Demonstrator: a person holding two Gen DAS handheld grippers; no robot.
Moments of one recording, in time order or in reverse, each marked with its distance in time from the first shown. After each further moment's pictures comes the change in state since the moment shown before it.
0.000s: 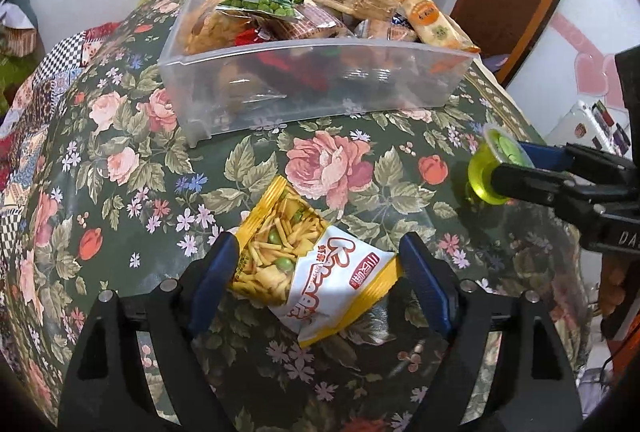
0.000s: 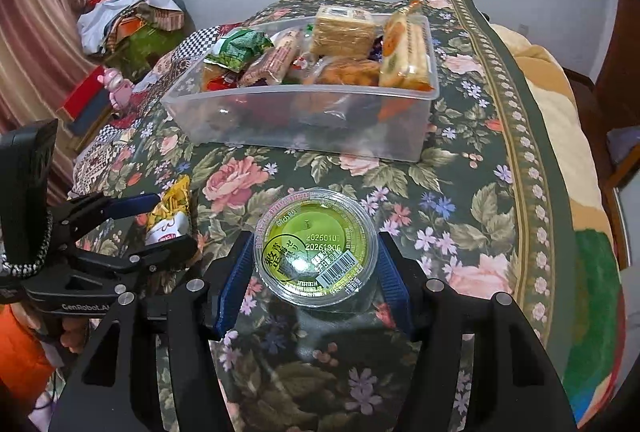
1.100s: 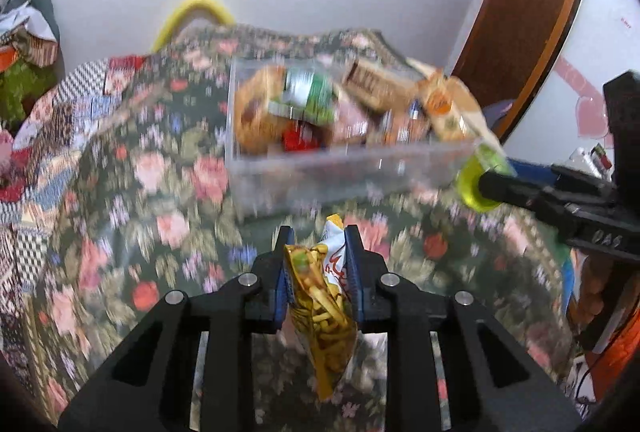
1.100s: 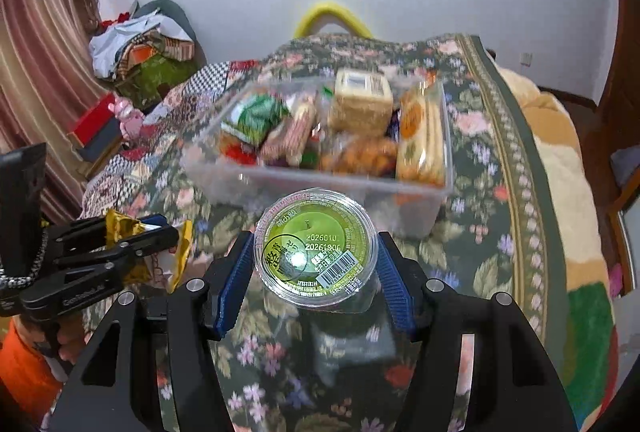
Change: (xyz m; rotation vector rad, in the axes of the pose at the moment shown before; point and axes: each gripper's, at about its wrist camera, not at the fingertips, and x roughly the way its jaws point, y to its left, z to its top) left arm -0.051 0.024 0.047 -0.044 -0.174 0.020; right arm -0.013 0.011 0.048 -0.022 -0.143 0.014
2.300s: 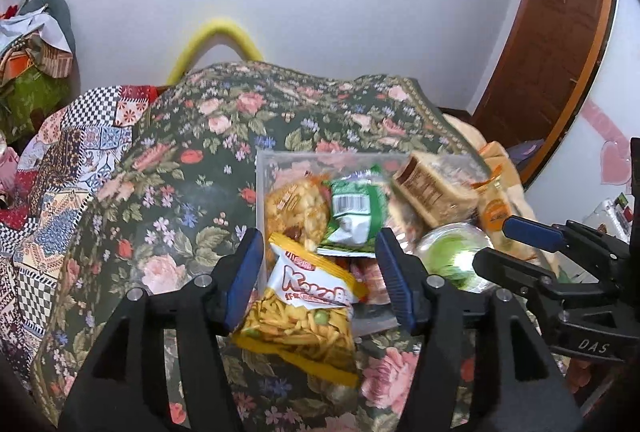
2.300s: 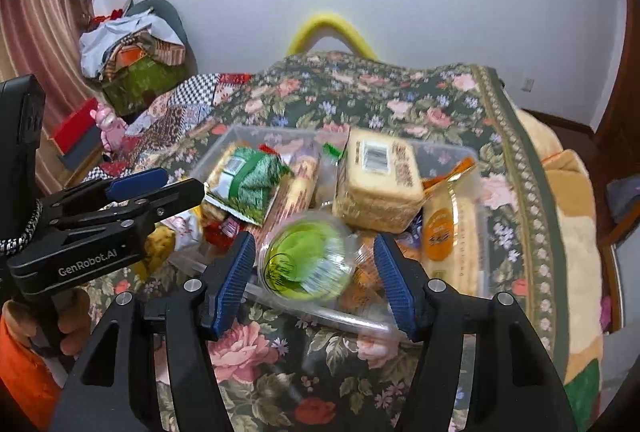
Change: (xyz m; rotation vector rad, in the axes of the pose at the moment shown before) left arm 0.041 0.032 0.077 -0.058 -0.092 0.057; right arm 0.041 0.014 0.051 -0.056 -0.022 -0.042
